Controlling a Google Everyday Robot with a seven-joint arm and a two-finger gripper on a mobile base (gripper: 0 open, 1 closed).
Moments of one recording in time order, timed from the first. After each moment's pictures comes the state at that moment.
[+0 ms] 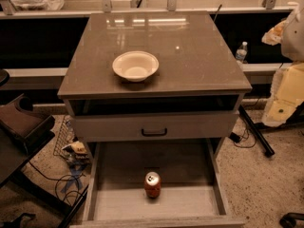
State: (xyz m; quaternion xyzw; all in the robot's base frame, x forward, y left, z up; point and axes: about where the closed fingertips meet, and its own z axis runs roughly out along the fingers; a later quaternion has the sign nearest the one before) arm 0.438 -0.216 0.978 -0.60 0.78 -0.04 0.16
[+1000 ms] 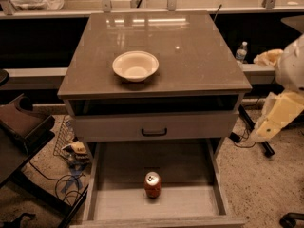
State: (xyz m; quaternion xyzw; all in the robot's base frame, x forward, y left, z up) arm 0.446 -0.214 0.925 -0.60 0.76 0.03 0.24
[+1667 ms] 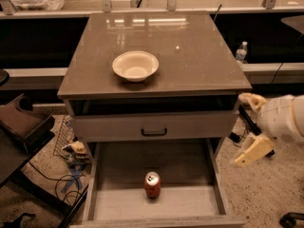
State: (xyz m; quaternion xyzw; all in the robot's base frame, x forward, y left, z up) arm 0.456 -0.211 0.814 -0.57 0.74 0.11 0.35
